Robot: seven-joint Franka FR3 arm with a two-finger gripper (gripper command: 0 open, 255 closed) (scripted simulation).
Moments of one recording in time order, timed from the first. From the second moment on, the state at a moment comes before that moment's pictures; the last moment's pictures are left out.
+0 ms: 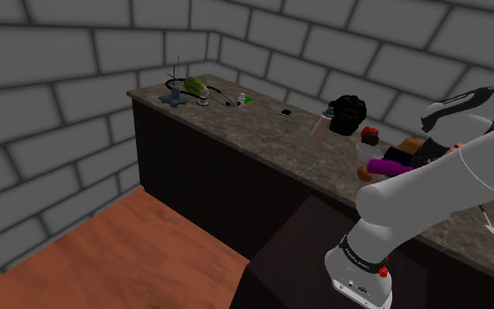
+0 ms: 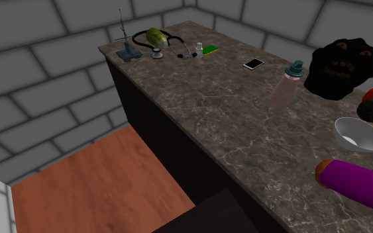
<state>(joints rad) -0.68 -0.36 -0.96 -2.41 -0.26 2.23 -1.73</state>
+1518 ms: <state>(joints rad) -0.70 0.26 -1.21 -2.25 0.47 2.31 -2.48</state>
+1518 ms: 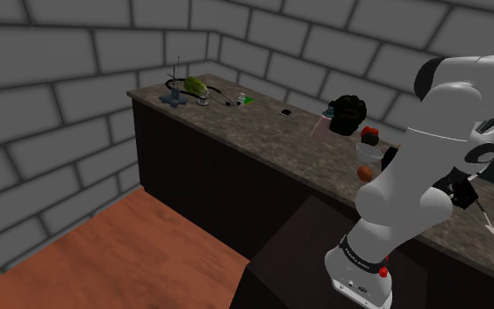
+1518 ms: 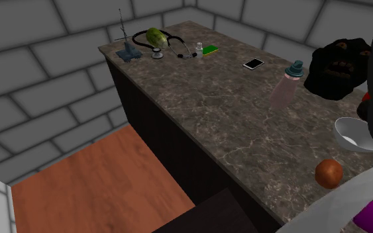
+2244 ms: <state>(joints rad) -0.86 0.40 -1.03 -2.25 0.66 2.38 -2.62</state>
